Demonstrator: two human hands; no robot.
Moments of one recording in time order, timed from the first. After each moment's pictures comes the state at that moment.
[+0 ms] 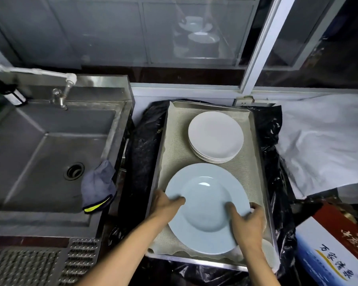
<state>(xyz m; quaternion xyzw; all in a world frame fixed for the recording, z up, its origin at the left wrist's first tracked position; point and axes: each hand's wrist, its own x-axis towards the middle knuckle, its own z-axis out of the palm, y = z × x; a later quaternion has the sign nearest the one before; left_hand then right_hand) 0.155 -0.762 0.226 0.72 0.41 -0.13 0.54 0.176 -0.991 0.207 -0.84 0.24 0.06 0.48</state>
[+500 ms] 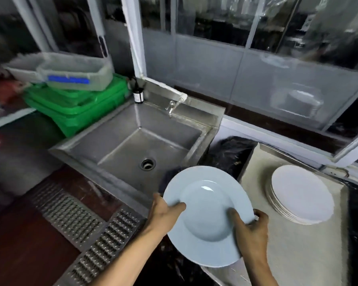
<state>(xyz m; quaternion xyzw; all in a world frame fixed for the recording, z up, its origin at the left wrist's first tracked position) 0.015 -0.634 0.303 0.62 0.52 0.12 0.57 0.147 -0.820 0.282 -0.82 0.02 0.15 0.56</state>
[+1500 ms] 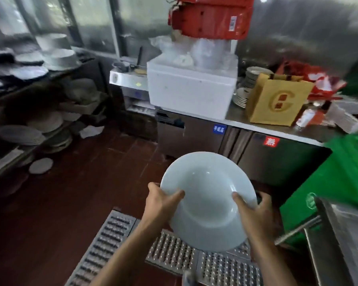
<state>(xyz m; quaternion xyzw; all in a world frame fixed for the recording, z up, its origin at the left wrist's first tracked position) -0.651 -0.556 0.361 0.20 0.80 0.48 0.30 -0.437 -0.442 0.342 -0.61 -0.58 0.38 0.39</state>
